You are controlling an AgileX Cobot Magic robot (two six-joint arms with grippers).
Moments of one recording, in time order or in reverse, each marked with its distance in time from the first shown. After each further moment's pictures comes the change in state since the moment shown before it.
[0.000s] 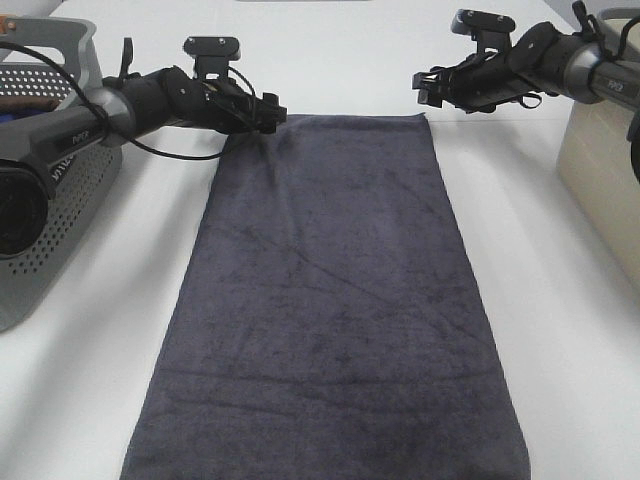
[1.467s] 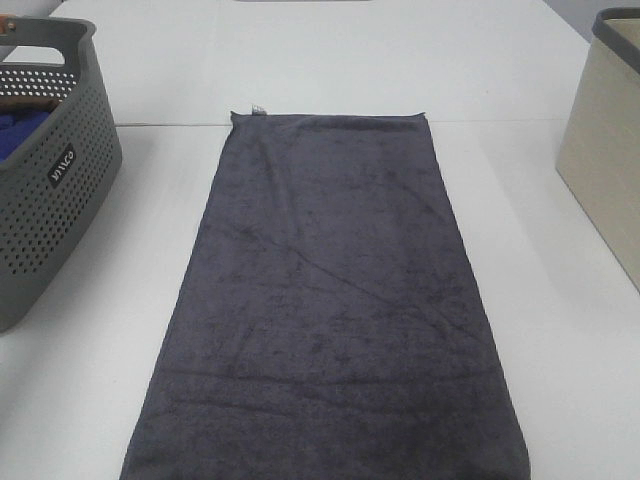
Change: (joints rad) left arm 0.282 -0.795 0.168 0.269 0.979 -0.279; right arm -0.025 -0.927 0.308 -0.376 0.852 0.273
